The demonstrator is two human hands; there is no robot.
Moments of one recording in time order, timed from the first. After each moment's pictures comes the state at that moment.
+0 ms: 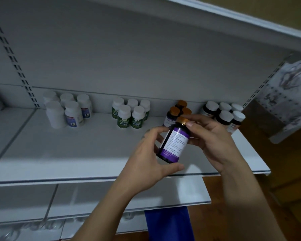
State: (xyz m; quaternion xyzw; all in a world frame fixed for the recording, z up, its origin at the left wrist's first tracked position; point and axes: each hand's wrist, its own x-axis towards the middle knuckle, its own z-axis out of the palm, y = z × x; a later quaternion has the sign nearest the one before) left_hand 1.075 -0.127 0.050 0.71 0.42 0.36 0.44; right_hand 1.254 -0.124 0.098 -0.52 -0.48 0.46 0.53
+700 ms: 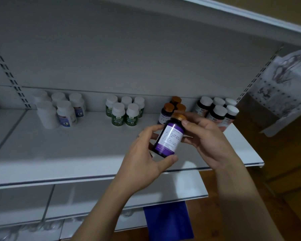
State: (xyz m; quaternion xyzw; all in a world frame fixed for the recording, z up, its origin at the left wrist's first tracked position) left_hand 1.081 -0.130 0.041 0.70 0.42 0.39 0.43; right_hand 1.257 -0.127 0.094 -0.53 -0.44 0.49 0.52
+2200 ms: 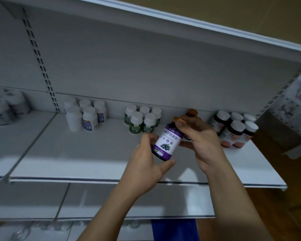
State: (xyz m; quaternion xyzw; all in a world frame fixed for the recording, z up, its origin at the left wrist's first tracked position) left_hand 1.059 -0.126 0.036 0.67 0.49 0.41 0.37; right_hand 1.211 -0.103 0.092 -0.53 -0.43 0.45 0.58
